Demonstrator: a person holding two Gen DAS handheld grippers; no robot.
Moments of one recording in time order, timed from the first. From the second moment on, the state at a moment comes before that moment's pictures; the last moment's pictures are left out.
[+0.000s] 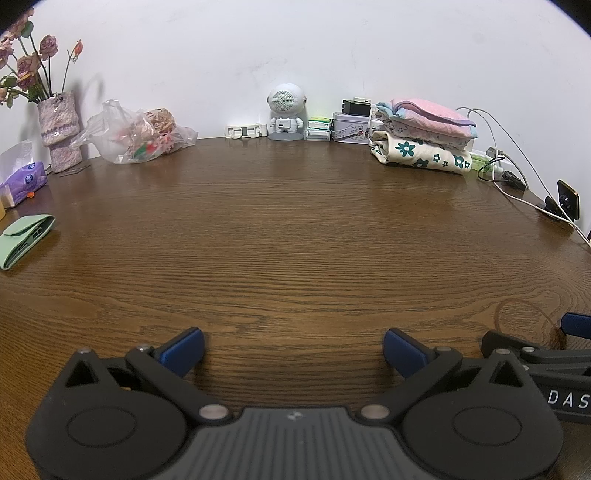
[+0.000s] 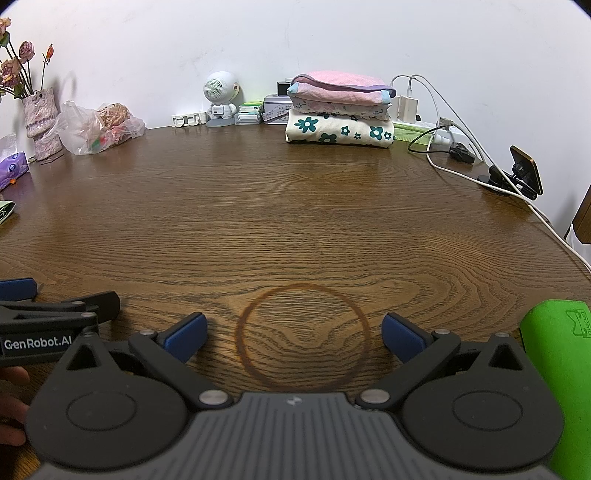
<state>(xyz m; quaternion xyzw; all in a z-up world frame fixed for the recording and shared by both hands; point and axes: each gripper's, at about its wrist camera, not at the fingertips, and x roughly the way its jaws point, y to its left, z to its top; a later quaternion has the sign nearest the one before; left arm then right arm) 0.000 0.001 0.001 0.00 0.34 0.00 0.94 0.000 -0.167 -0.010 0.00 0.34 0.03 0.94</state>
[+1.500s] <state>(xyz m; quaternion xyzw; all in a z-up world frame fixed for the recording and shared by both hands) 0.279 -0.086 0.056 0.05 0.28 -0.22 0.93 0.284 -0.320 0.076 0.01 0.32 0.11 0.94</state>
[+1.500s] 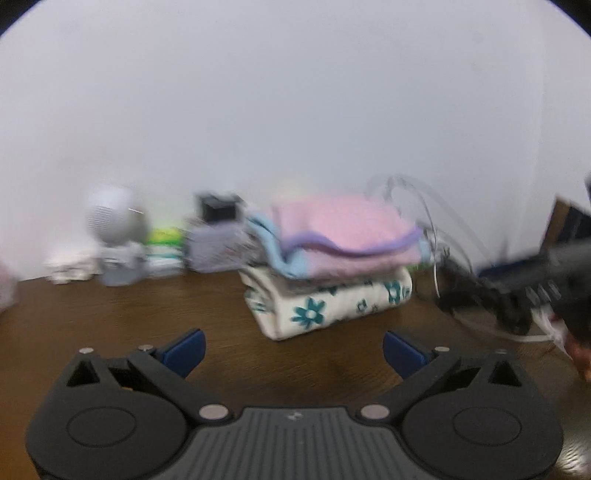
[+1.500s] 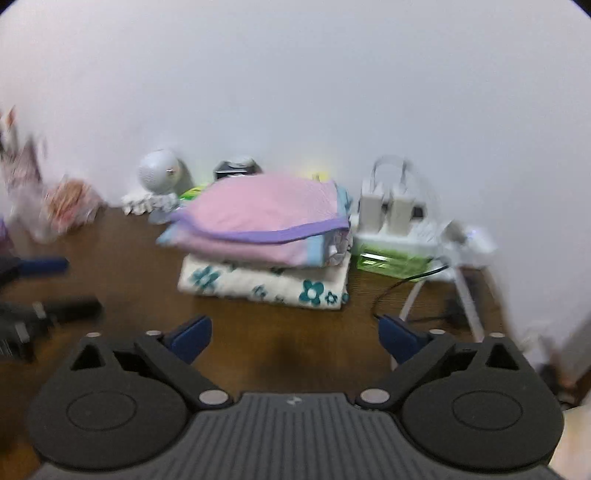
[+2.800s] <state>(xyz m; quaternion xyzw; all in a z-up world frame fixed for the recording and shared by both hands) -0.012 0.040 0.131 -0.04 0.26 -0.16 0.95 0.024 -0.211 0.164 0.01 0.30 0.24 0.92</state>
